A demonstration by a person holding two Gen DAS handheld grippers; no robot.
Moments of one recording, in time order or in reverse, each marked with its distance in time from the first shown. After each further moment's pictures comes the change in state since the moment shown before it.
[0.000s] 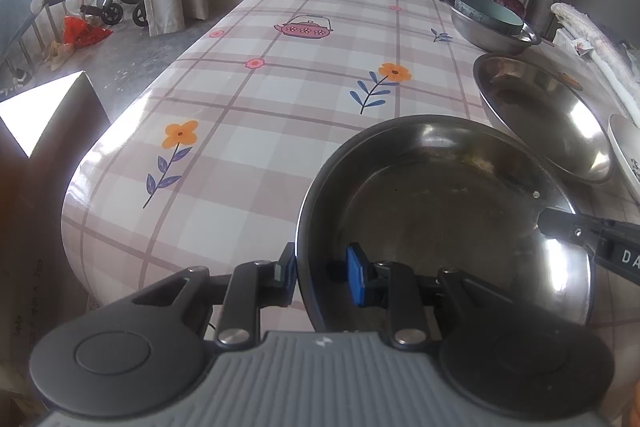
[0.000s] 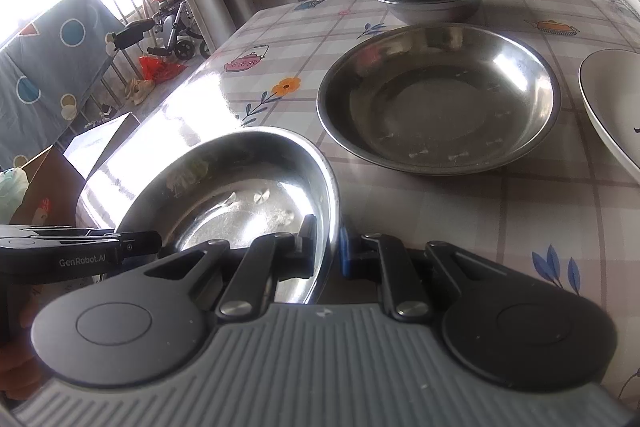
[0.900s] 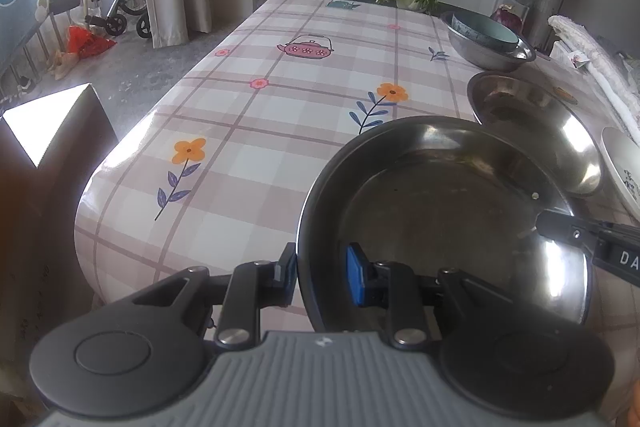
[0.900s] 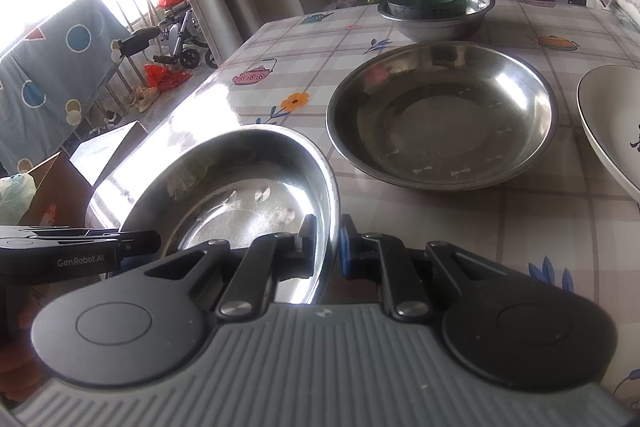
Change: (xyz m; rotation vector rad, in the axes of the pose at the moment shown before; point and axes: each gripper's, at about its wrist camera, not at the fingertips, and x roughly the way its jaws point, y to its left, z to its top) left arm -0.018 -0.001 0.002 -0.004 -0.043 0.004; right arm -0.014 0.004 0.003 -0.008 -0.032 0.012
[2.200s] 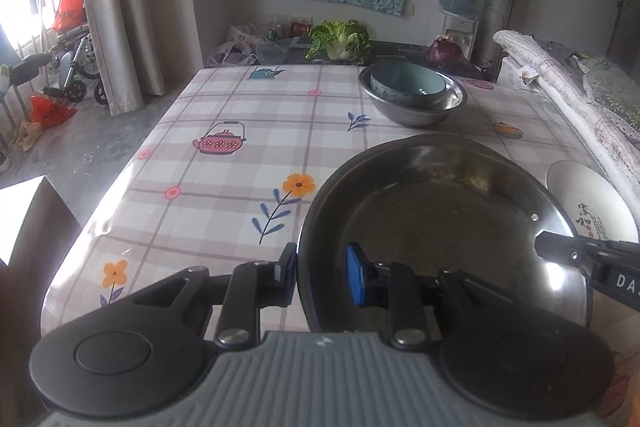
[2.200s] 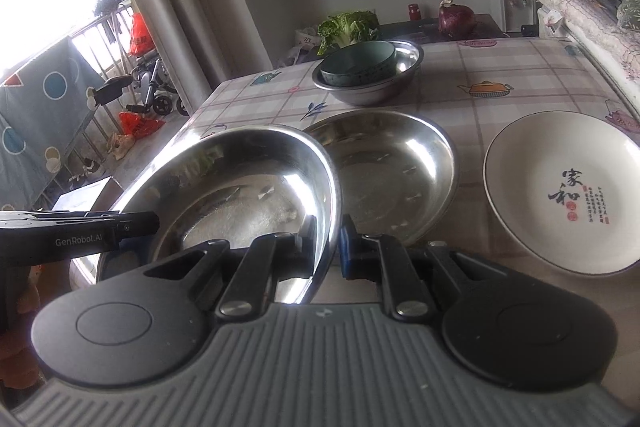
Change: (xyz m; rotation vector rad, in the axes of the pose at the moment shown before) left arm -0.008 -0.081 0.065 0.143 -0.122 -0.071; right arm -0.053 -0.056 0.031 0.076 -0.124 -0.078
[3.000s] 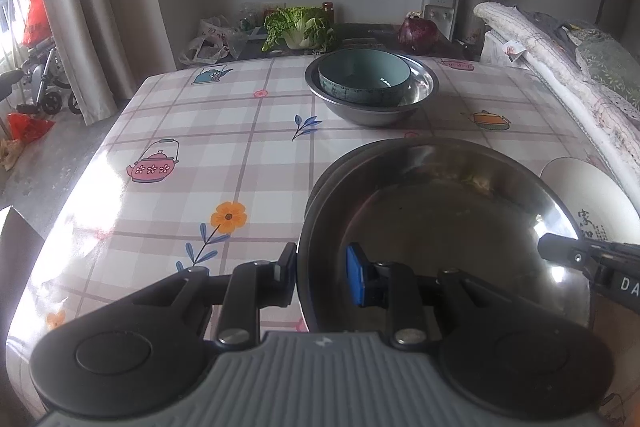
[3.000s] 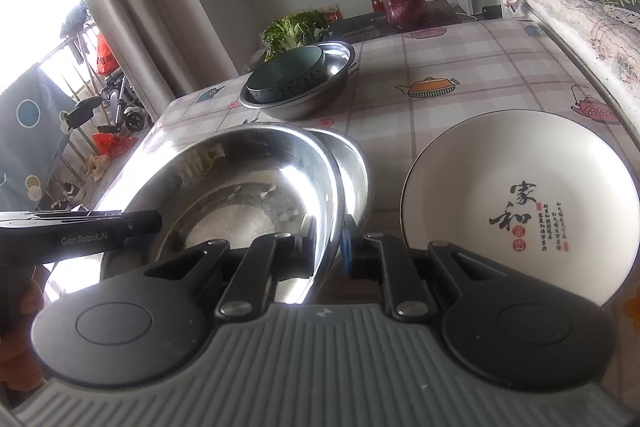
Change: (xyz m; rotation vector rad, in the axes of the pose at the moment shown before) left arm 0.065 -0.055 0.037 0.070 0.062 -0.017; right arm 0.033 -0.071 0.024 0.096 0.020 -0.057
